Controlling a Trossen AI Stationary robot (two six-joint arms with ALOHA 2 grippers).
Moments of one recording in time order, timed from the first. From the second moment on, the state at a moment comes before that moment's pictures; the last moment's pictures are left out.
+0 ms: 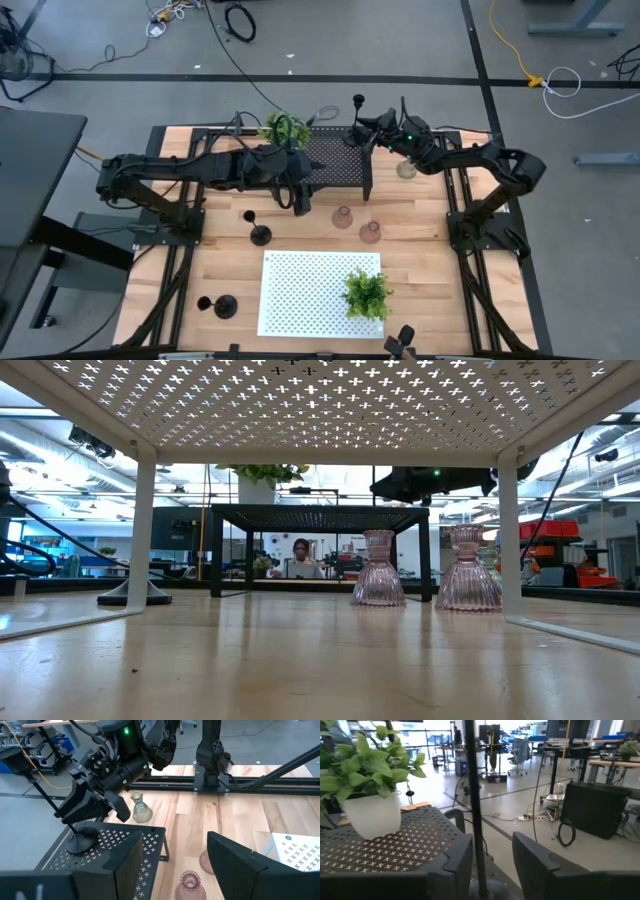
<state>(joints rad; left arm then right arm) 0.02 1.42 1.34 -0.31 -0.25 0.03 -0.69 1.58 0.65 0.90 -0.17 0.00</state>
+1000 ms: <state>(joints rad) 0.02 1.42 1.34 -0.31 -0.25 0.03 -0.69 1.07 0.65 0.02 -0.04 -0.17</state>
